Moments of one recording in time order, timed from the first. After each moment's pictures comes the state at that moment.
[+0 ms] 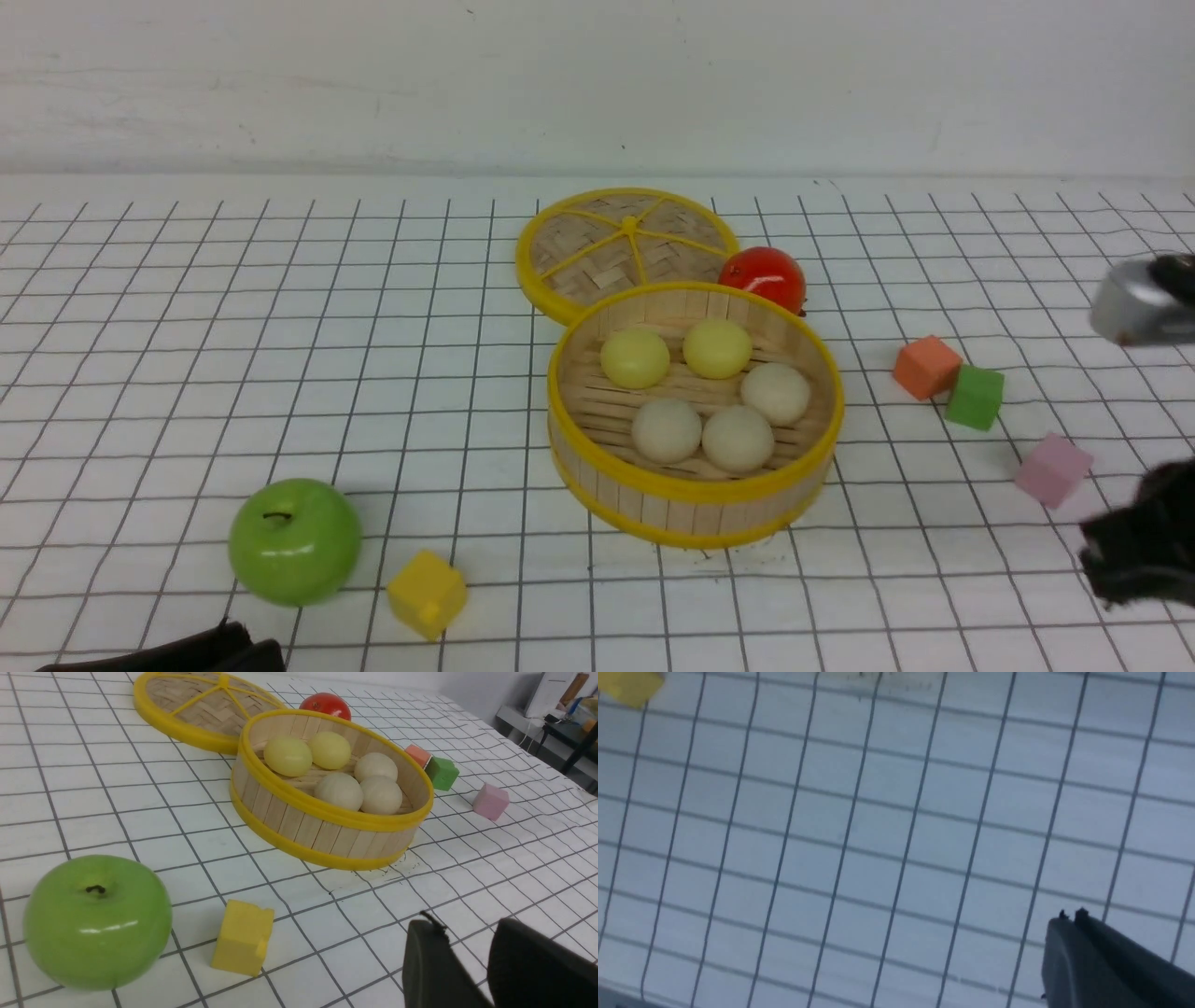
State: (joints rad) right arm 0.31 1.01 -0.92 0.20 1.11 0.05; left arm -0.61 0.38 -0.15 -0.25 0.04 -0.05
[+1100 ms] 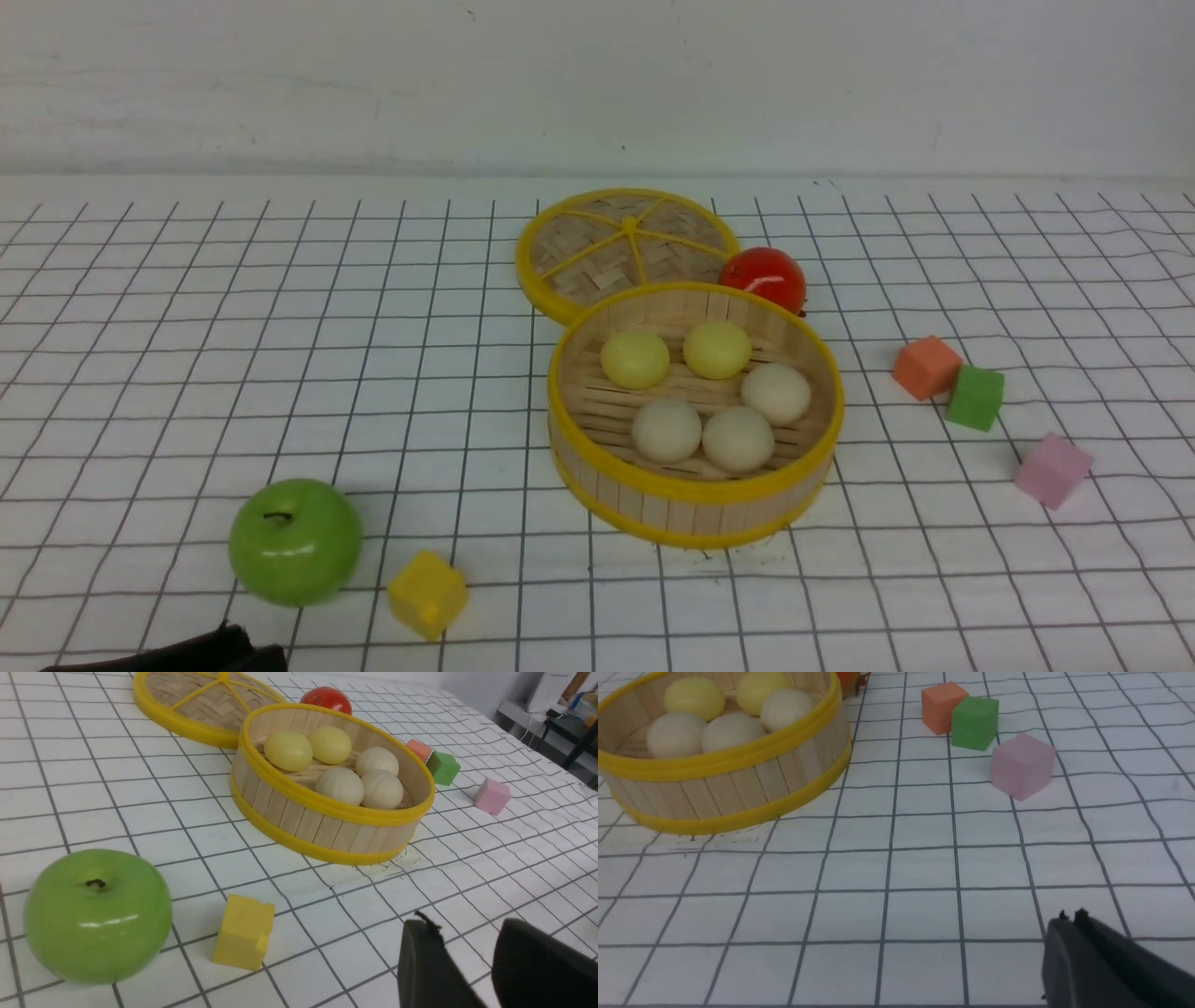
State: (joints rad) right arm 0.07 -0.01 0.01 0.07 0.40 0.02; left arm -0.61 0.39 -0.15 -0.25 0.05 -0.05
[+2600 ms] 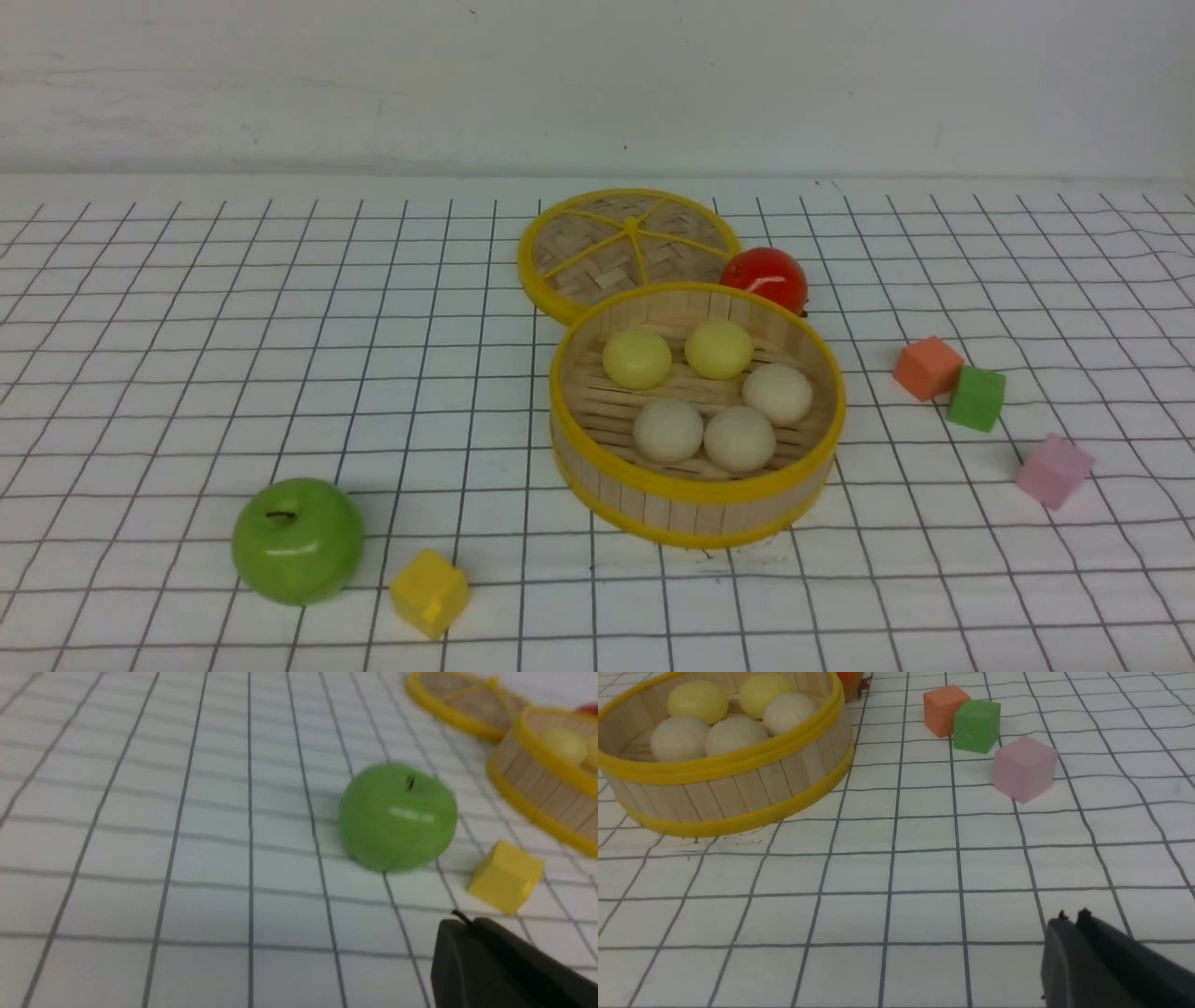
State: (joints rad) right arm 0.07 -0.01 0.02 0.07 0.40 0.02; left arm -0.11 -0.01 0.03 -0.11 0.37 -0.16
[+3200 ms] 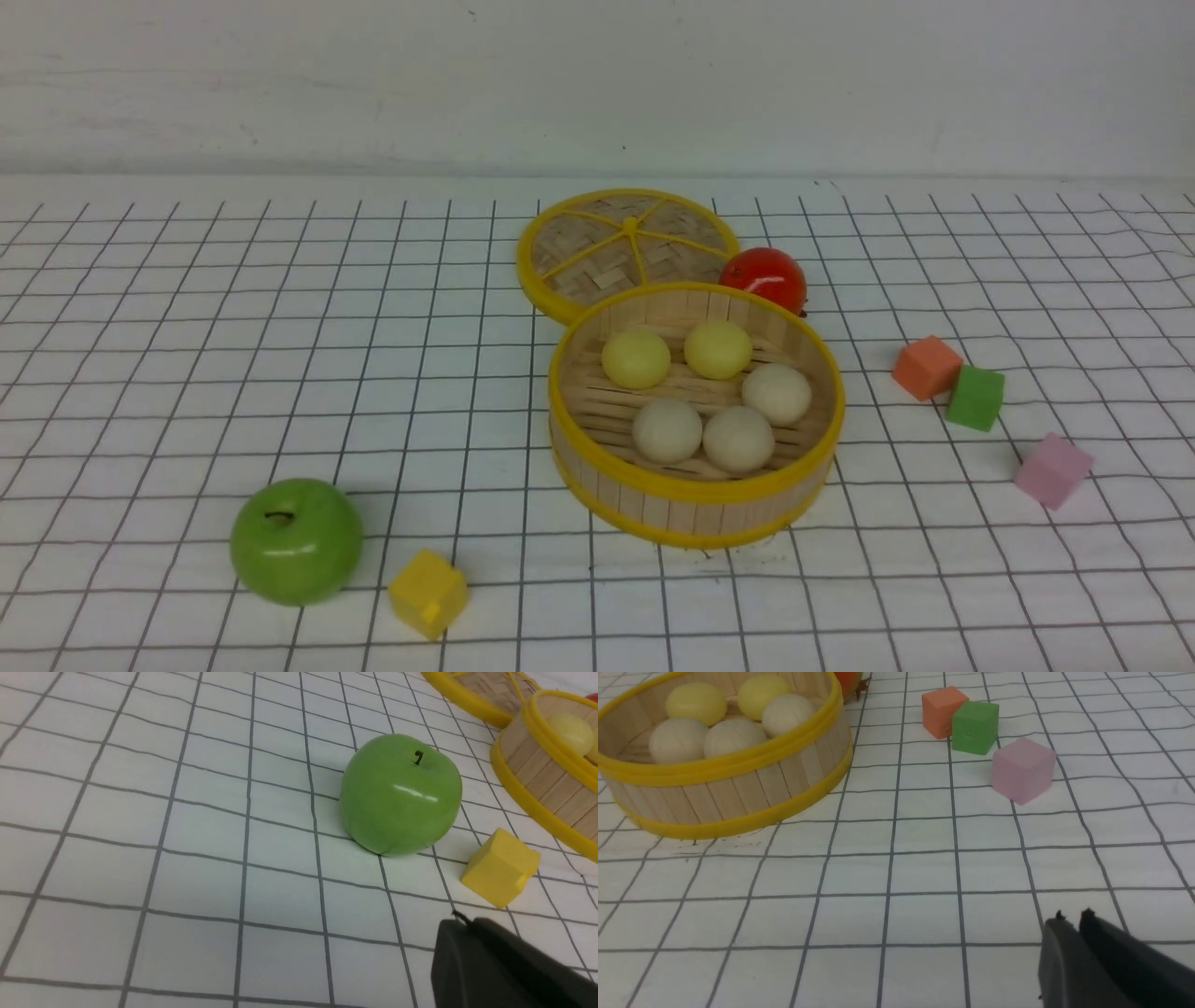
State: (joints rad) right arm 0.07 -0.01 0.02 0.07 0.39 0.02; left arm -0.11 -0.01 0.03 -0.12 0.38 -0.23
